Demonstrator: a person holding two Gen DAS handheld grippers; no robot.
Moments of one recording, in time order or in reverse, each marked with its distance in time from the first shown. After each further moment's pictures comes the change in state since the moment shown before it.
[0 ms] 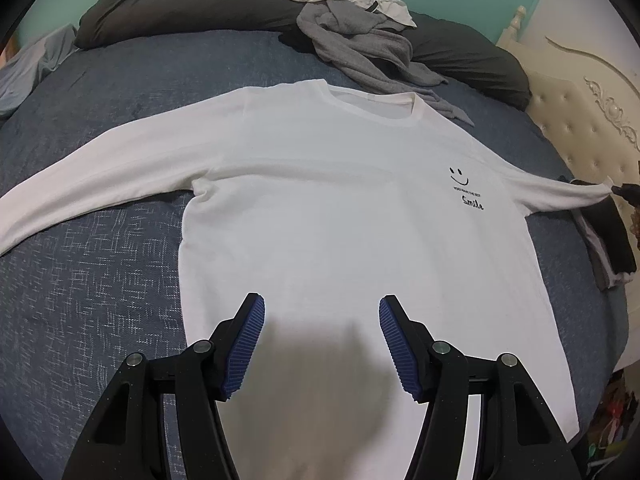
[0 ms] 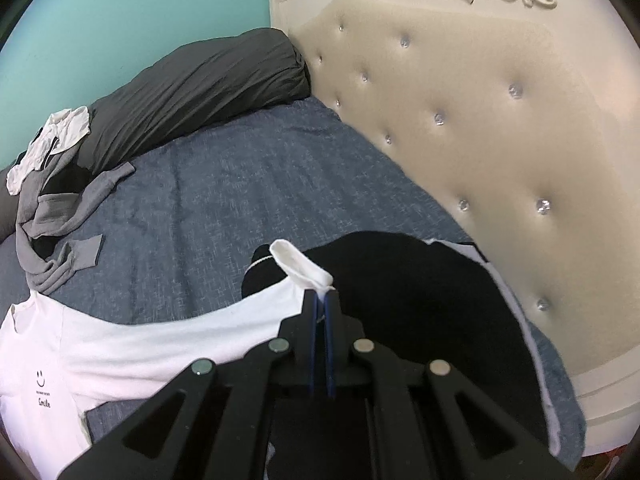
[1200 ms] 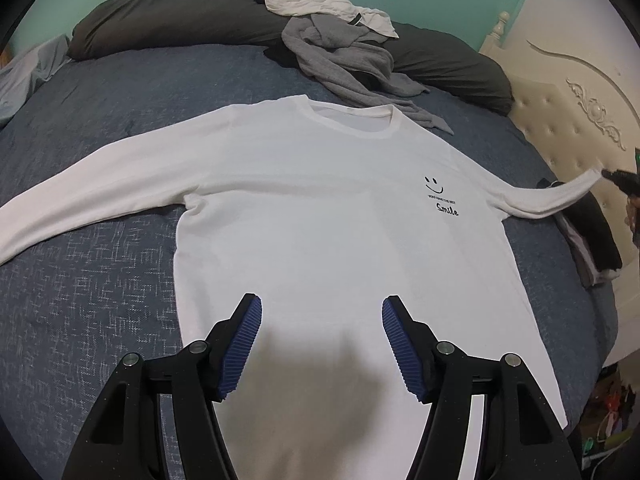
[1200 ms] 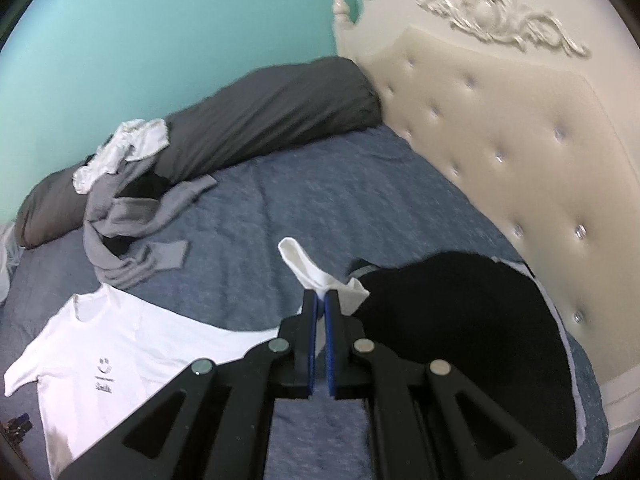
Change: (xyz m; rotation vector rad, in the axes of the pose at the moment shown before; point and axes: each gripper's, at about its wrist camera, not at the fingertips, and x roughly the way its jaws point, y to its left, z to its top) left arm -0.028 -0.006 -0.003 0.016 -0.041 -0.054; right arm -0.081 0.059 0.002 -0.055 -0.075 0.222
